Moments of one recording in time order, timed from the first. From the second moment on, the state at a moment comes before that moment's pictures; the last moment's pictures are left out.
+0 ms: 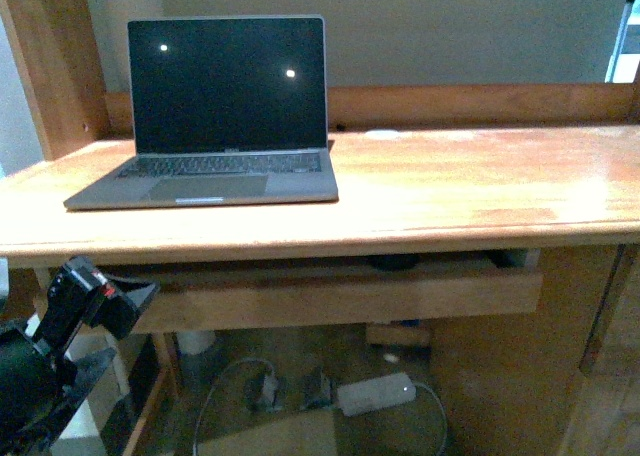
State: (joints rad) left arm -0.10 1.96 0.55 1.17 0.21 -0.89; right arm 0.00 0.01 0.02 0.01 0.01 0.00
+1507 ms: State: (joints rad) left arm -0.09 2.38 0.94 1.29 0.10 -1.19; right arm 0.00 0.01 0.02 0.01 0.01 0.00
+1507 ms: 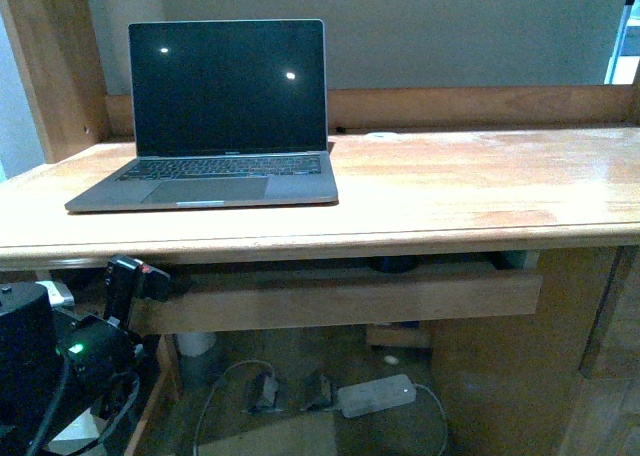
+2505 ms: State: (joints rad) left arm -0.12 1.90 0.53 0.79 -0.10 -1.02; right arm 0.00 0.01 0.02 0.01 0.01 0.00
